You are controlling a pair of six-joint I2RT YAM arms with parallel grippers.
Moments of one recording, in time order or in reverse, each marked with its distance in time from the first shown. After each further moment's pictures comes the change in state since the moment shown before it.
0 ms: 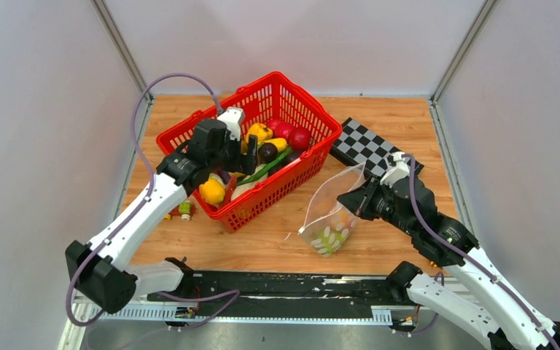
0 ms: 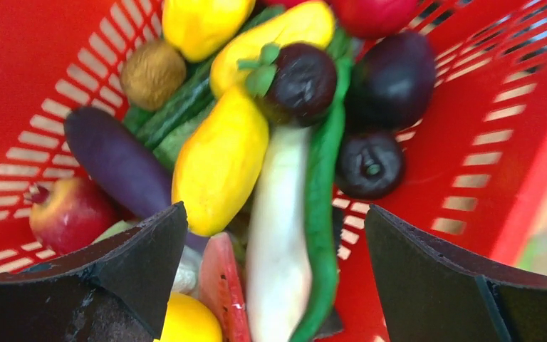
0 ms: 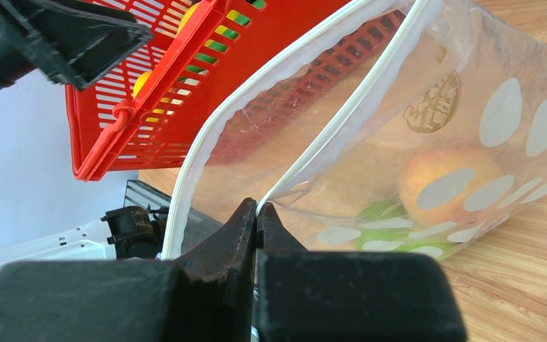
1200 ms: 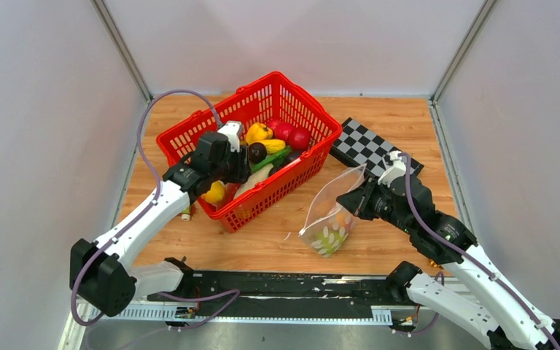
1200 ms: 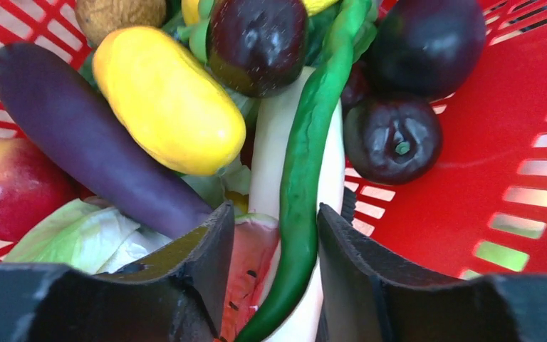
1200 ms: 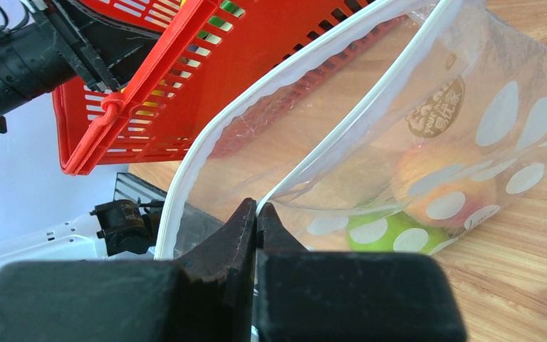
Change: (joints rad) left arm 0.047 0.030 -0.175 0.078 0.057 -0.077; right arm 0.000 0.021 0.013 -0.019 -0.013 -0.023
